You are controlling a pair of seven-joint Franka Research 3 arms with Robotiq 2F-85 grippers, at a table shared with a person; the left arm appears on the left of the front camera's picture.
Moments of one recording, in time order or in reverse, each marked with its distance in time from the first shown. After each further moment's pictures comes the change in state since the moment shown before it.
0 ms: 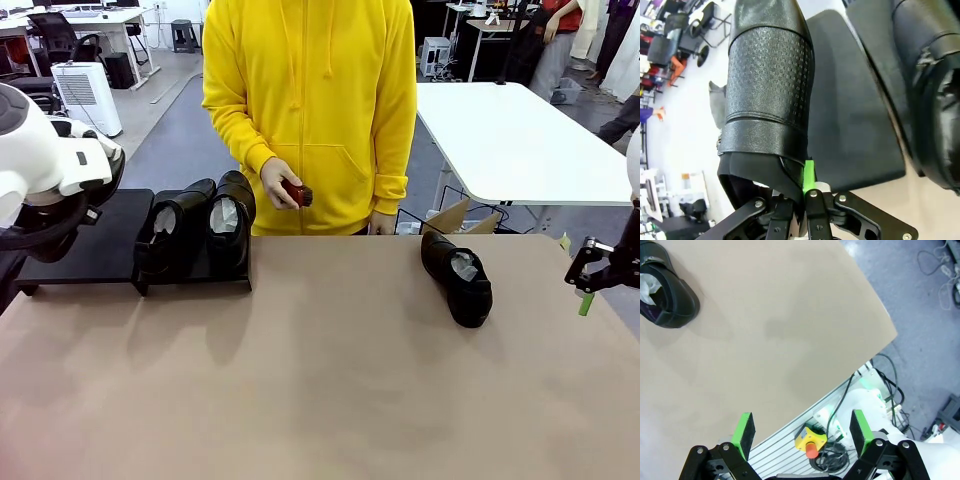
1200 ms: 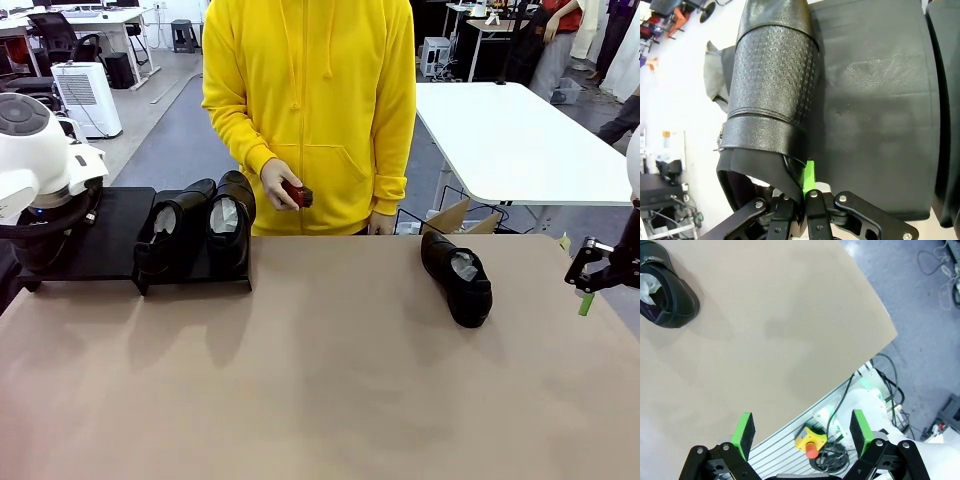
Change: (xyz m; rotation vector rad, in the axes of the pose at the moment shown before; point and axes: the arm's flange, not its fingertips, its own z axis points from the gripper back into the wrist) left arm 0.009 0.020 -0.071 0.024 0.131 0.228; right arm 0.000 0.000 0.000 0.000 0.000 0.000
